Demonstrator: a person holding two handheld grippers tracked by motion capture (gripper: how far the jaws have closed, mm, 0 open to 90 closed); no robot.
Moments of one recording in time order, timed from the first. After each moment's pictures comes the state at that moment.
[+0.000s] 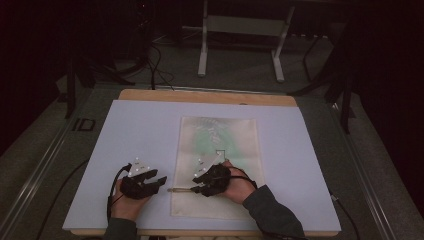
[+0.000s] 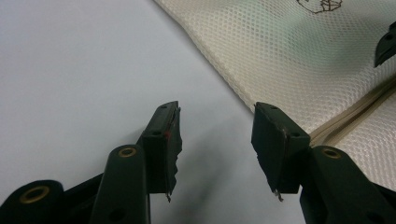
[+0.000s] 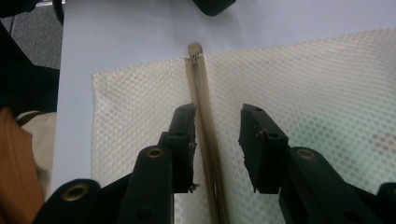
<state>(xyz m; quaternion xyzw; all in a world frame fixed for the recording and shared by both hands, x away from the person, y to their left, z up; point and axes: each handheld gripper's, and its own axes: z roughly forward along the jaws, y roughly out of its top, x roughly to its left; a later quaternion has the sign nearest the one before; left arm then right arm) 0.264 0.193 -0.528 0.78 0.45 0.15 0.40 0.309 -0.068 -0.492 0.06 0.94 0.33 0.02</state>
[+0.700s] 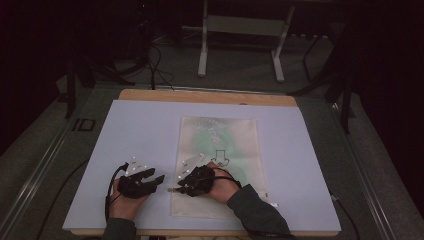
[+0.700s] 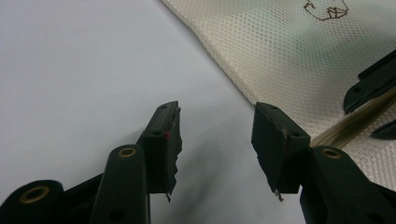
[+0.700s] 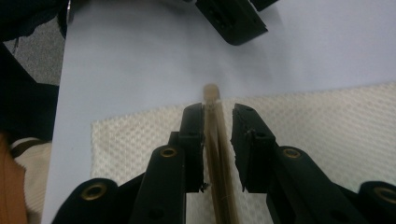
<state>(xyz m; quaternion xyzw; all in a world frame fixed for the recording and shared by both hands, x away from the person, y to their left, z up) 0.264 0.199 -0.527 0.78 0.46 0.16 0.40 0.307 -0.027 -0.502 0.05 0.94 0.33 0.01</state>
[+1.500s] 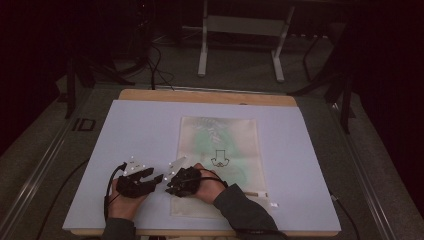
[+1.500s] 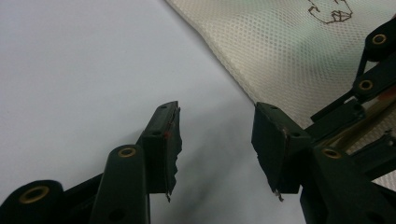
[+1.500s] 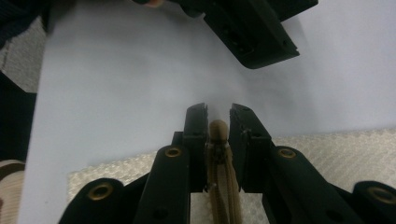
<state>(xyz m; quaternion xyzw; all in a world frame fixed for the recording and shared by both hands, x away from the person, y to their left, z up) 0.264 0.203 -0.526 0.77 0.46 0.16 0.40 0.307 0.009 -0.516 0.04 0.95 0.32 0.01</state>
